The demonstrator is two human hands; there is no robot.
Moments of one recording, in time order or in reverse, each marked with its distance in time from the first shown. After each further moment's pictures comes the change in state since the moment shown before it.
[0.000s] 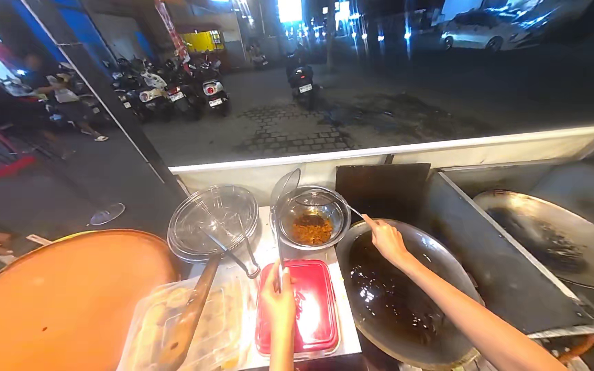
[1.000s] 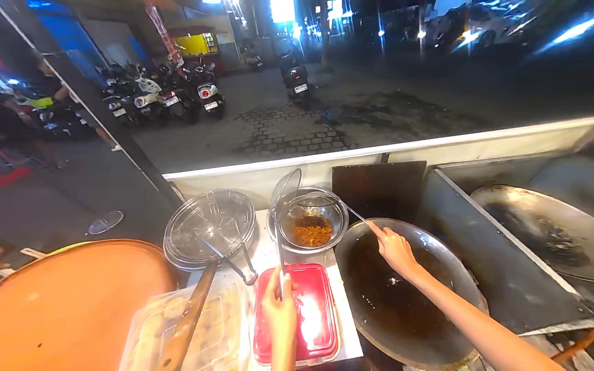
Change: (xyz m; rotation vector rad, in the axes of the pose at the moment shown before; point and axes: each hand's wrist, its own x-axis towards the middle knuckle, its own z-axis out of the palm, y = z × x) left_hand -0.005 0.007 0.007 -0.030 -0.026 -0.012; right_hand -0.019 0.027 0.014 0.061 0.117 -0.038
